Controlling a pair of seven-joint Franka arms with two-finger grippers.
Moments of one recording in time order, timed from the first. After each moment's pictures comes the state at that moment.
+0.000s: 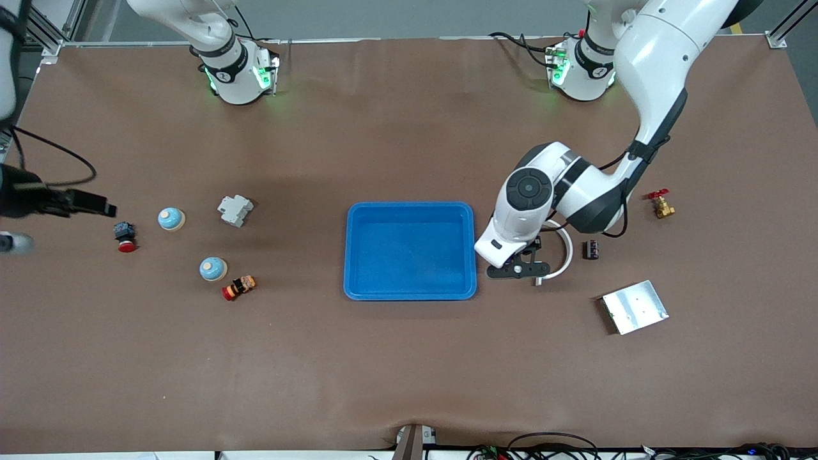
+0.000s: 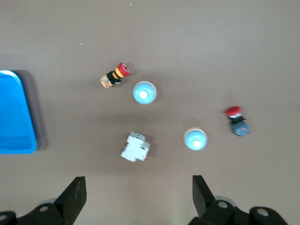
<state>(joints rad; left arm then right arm) -0.01 0.60 -0.58 -1.73 0.48 2.16 -0.76 0.13 0.17 -0.28 -1.47 0.12 1.49 -0.11</state>
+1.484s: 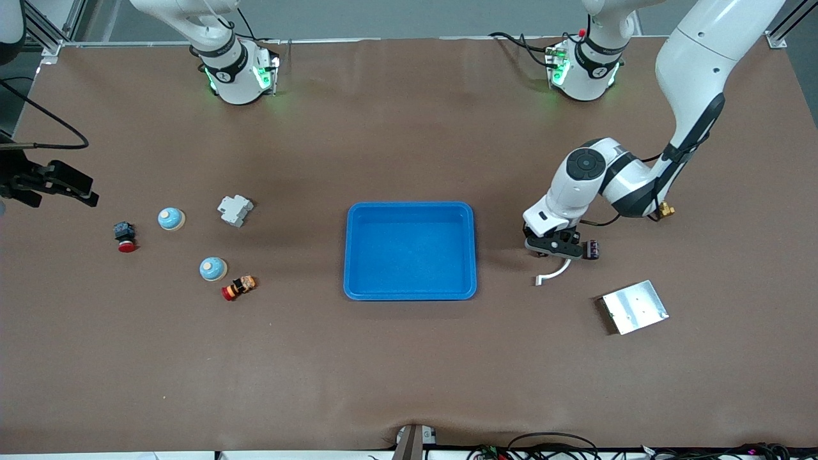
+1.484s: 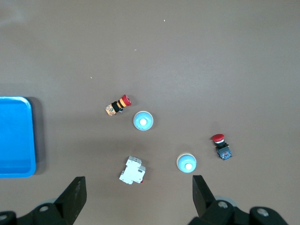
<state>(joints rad) 0.28 0.51 -0.59 -2.22 0.87 2.67 -0.74 0.04 0.09 -0.07 -1.49 0.01 1.61 -0.01</state>
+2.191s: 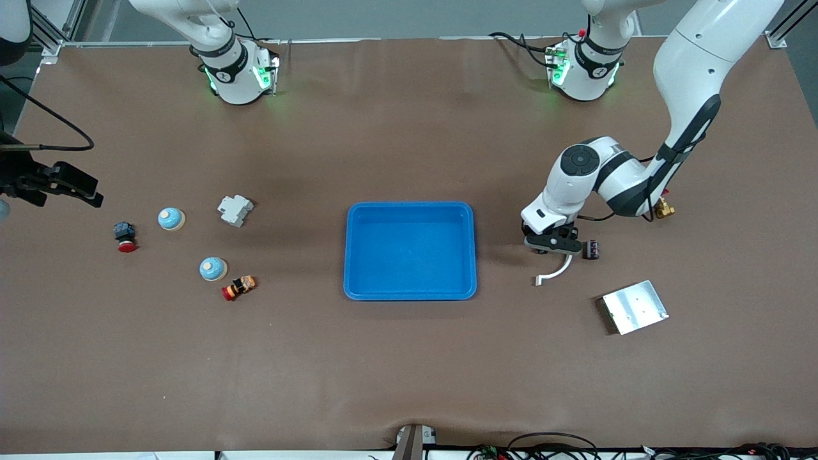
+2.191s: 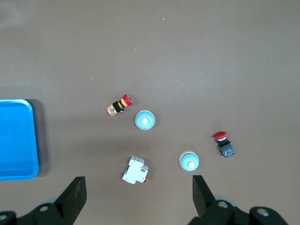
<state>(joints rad) 0.28 0.52 -0.59 -2.24 0.90 2.67 -0.80 0.05 0.09 -0.08 -1.49 0.01 1.61 0.01</state>
